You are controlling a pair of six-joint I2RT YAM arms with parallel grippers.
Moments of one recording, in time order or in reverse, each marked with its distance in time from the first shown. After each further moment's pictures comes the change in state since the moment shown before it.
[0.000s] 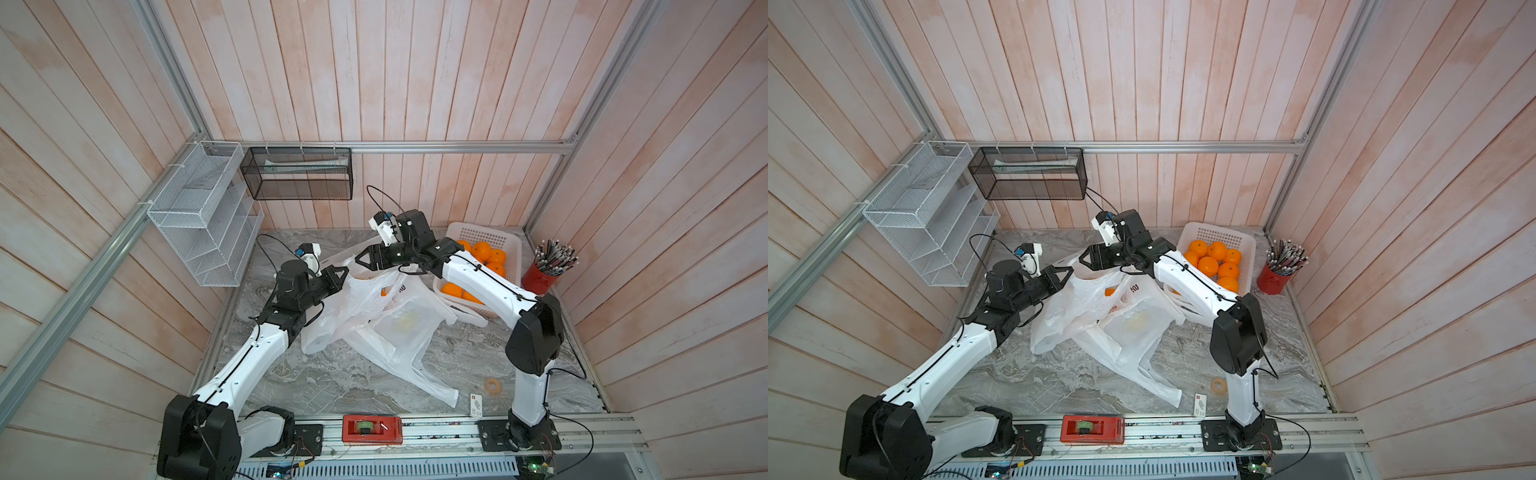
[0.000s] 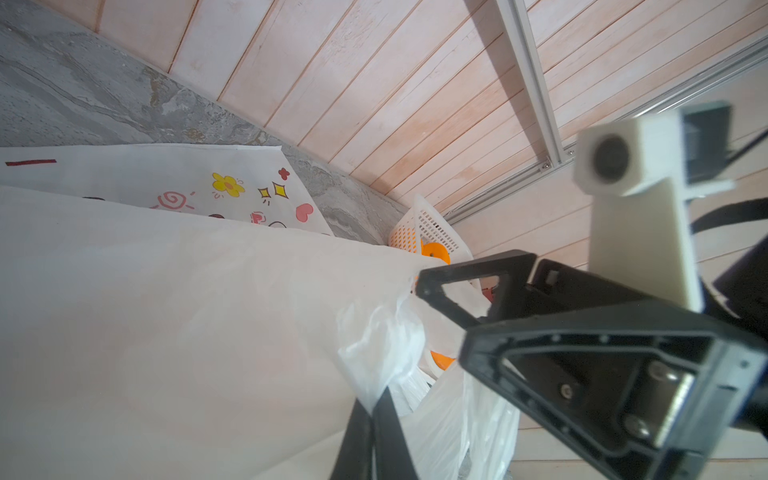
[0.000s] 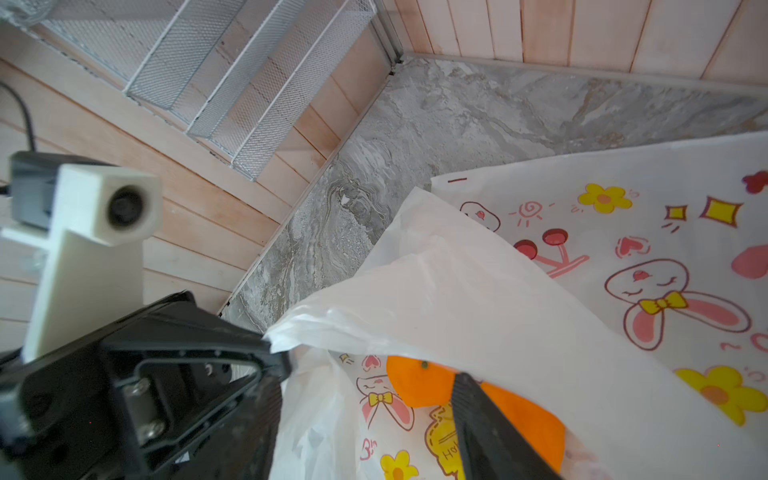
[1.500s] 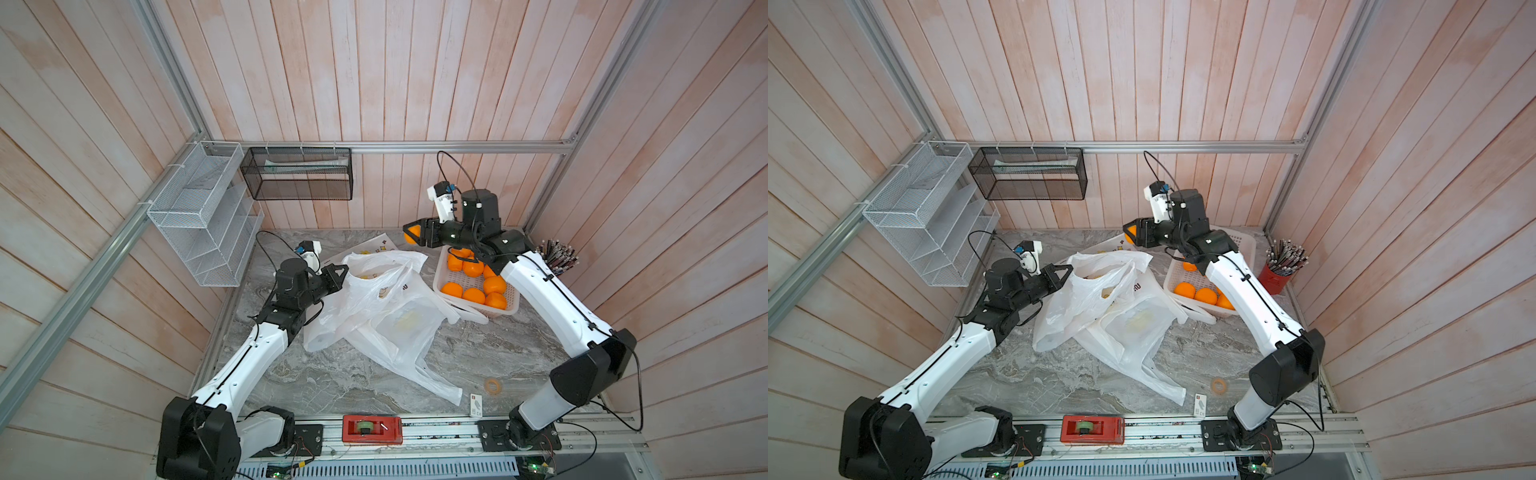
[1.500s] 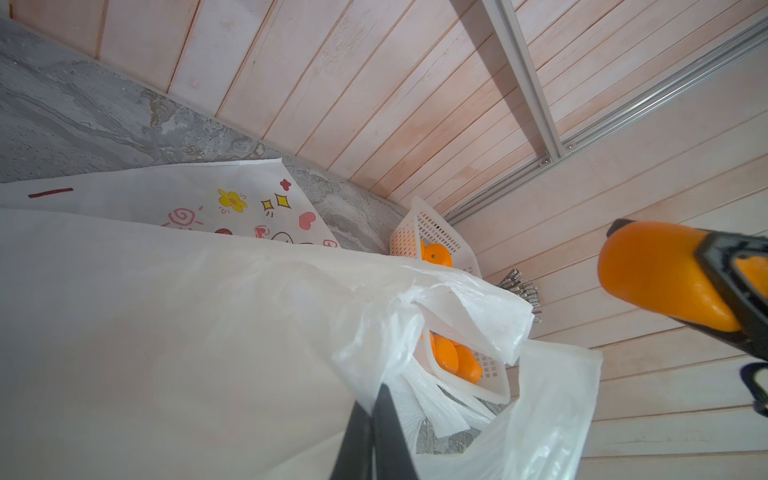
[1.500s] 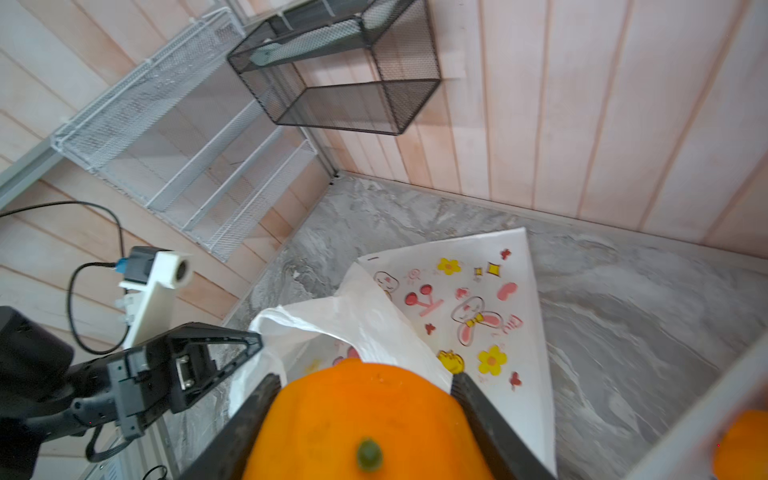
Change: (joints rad) left arm -0.004 -0.006 0.024 -0.023 -0.015 0.045; right arm -0.163 -0.269 -0.074 -0.034 0.076 -0.068
